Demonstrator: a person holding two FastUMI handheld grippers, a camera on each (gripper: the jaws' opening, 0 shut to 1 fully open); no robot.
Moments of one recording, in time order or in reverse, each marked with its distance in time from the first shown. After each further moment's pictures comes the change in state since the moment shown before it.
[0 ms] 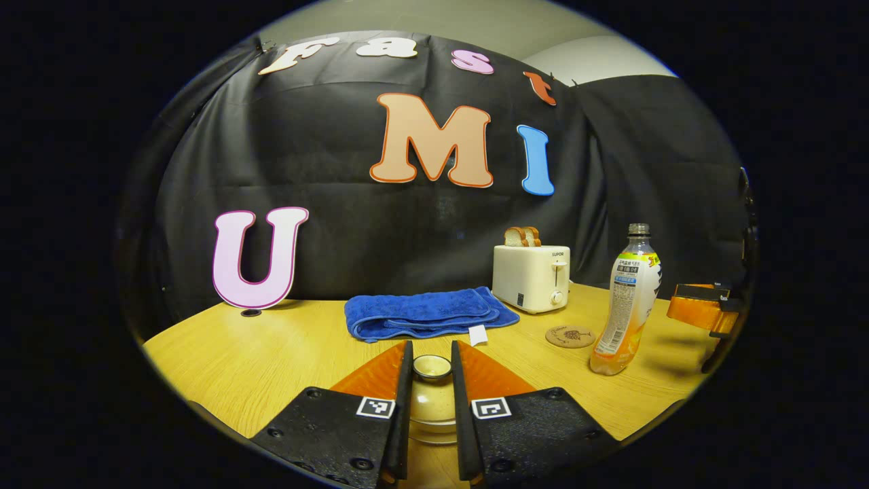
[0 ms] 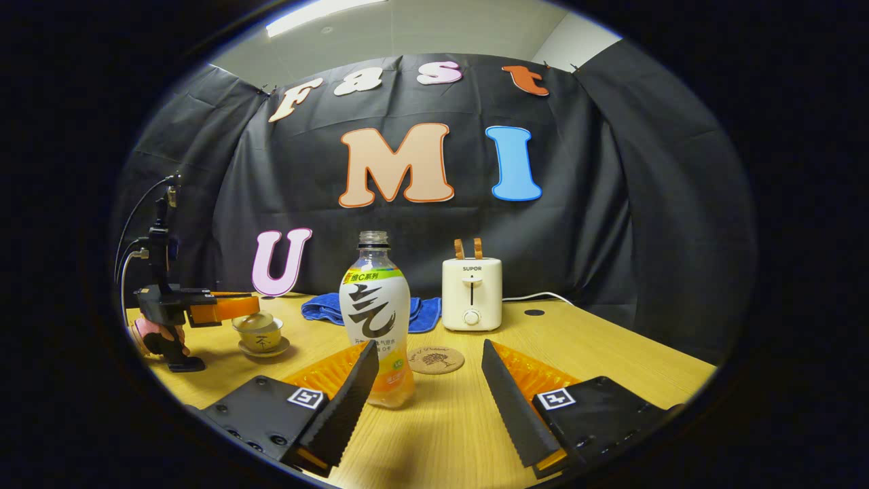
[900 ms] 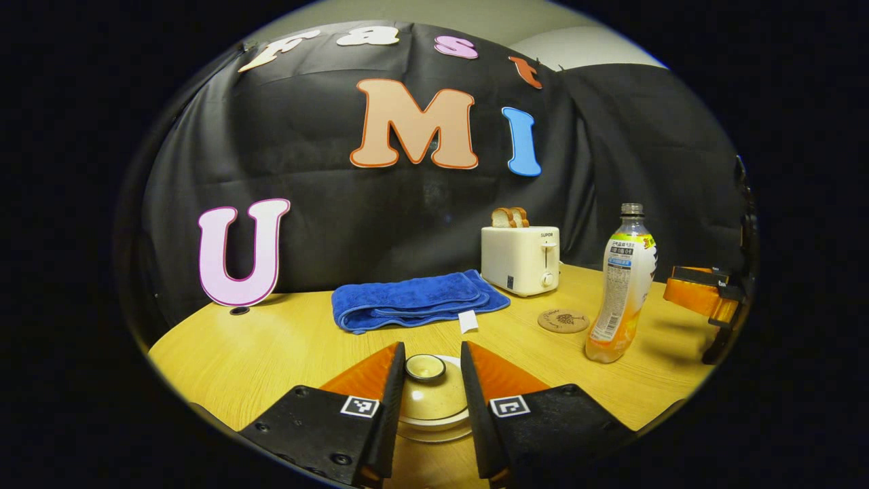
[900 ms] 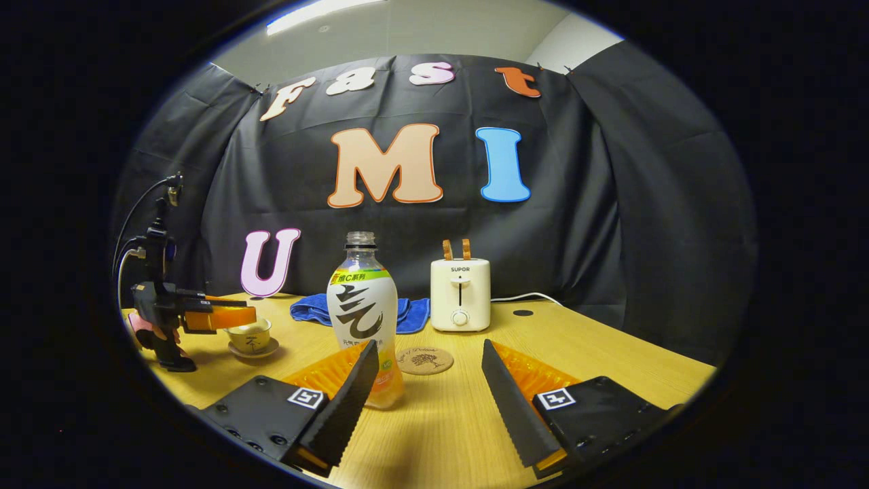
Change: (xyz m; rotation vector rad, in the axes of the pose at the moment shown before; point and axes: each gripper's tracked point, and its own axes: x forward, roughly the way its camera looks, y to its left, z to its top) left arm 0.007 -0.008 -0.014 0.032 0.098 -0.052; right arm 0.000 -0.013 0.002 -0.003 -0.008 -0.072
